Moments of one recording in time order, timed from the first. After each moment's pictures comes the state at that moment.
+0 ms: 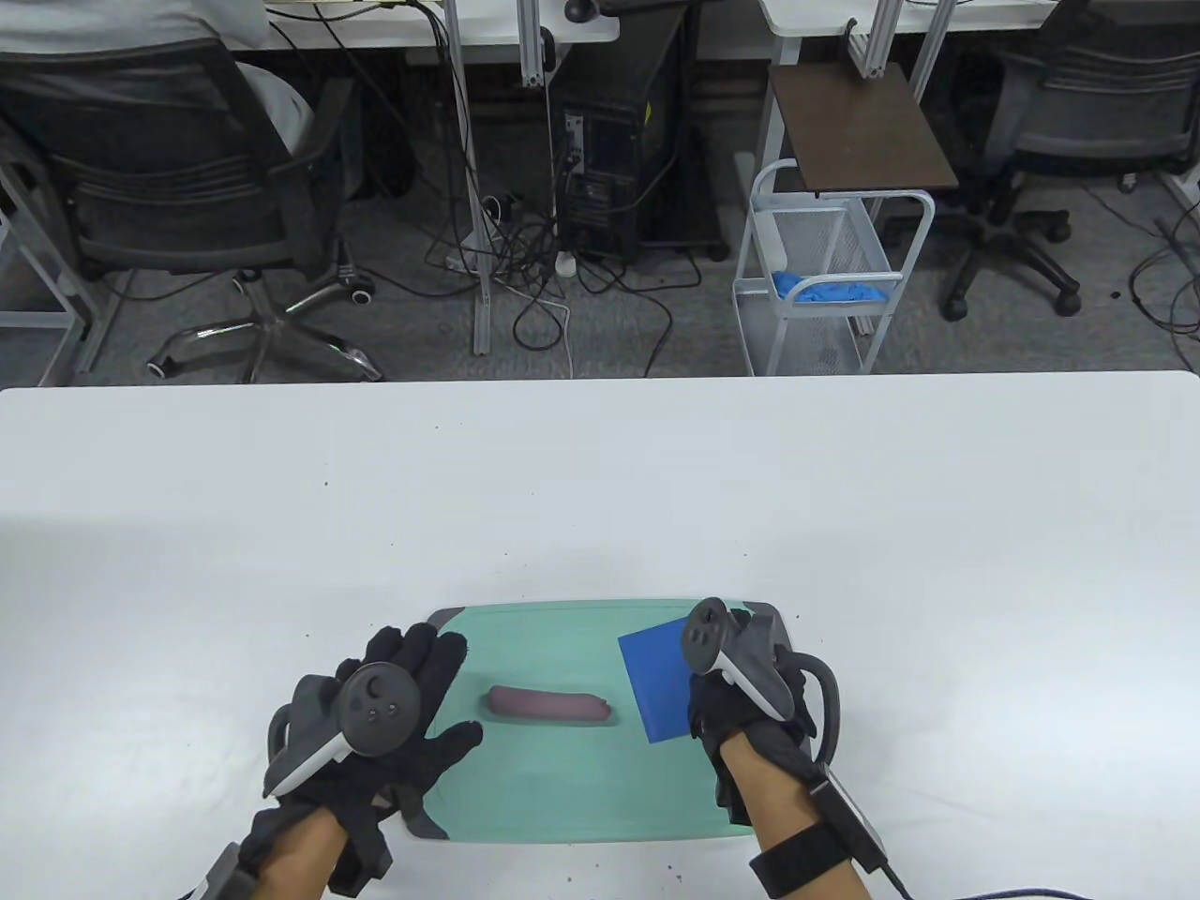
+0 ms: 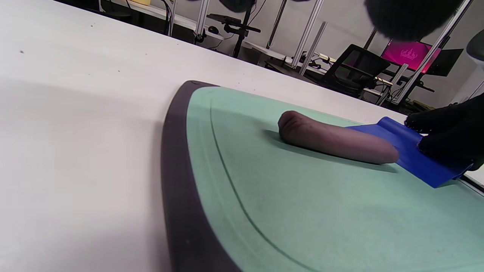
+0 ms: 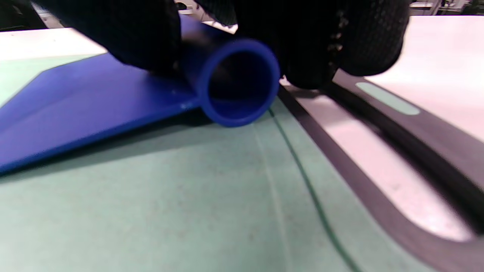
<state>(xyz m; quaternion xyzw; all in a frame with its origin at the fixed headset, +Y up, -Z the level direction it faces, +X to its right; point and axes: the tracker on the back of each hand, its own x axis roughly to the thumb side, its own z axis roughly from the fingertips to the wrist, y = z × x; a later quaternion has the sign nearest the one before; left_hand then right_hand) -0.232 -0.722 -0.244 -0.13 -0.11 0.13 0.98 0.112 -0.752 -0.300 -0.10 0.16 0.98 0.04</state>
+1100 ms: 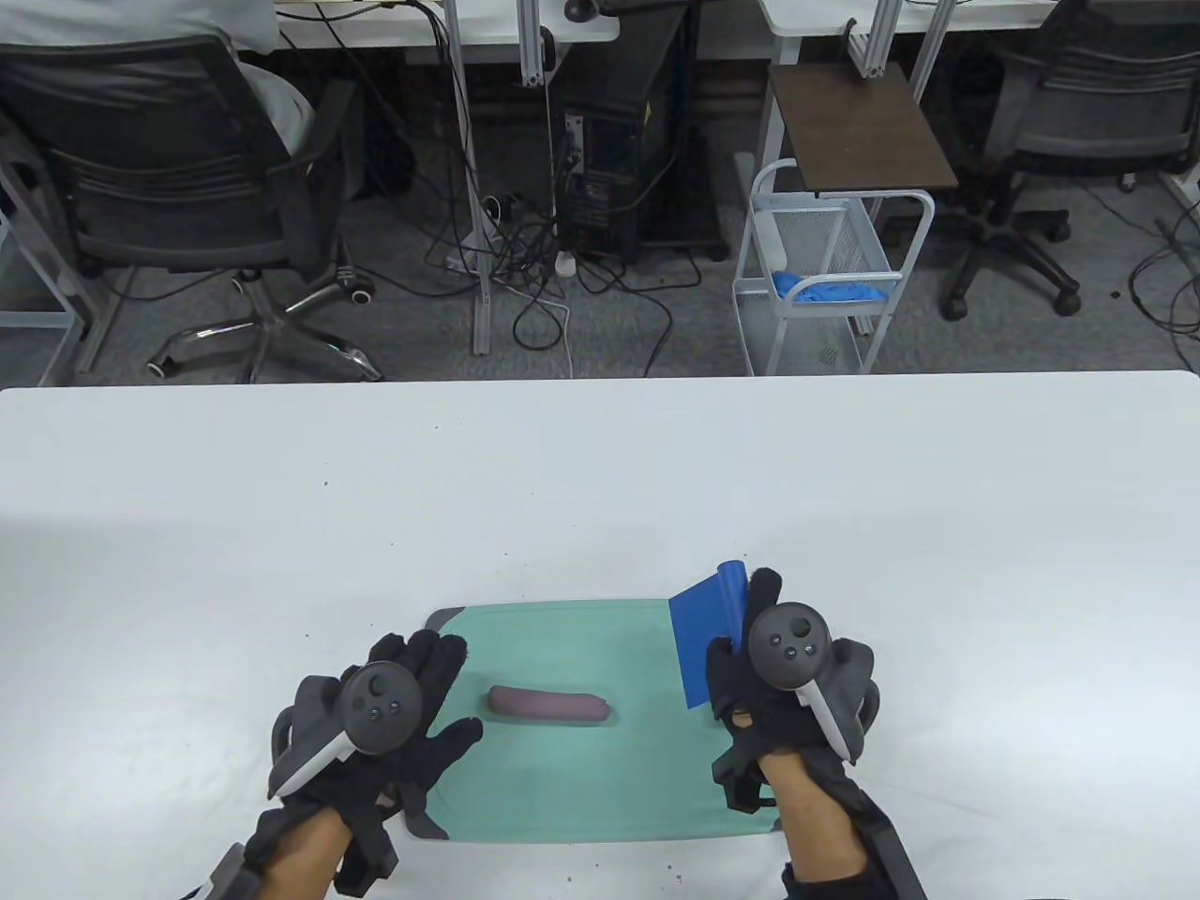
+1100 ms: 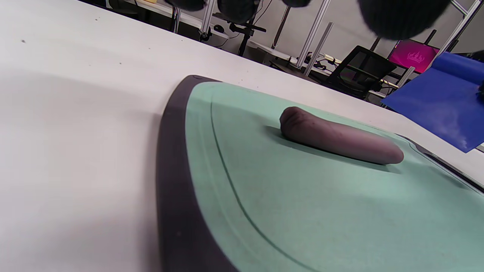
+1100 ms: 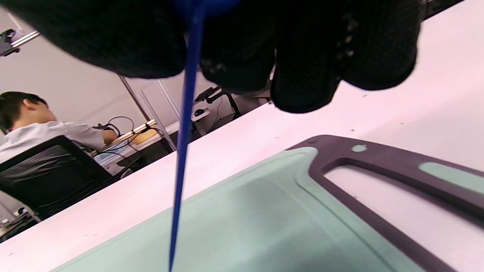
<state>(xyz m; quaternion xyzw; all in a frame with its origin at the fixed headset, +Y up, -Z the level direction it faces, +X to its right) -0.230 -0.724 -0.245 -0.14 -0.10 0.14 0.98 0.137 -0.699 -0.271 -0.09 0.00 0.96 0.25</state>
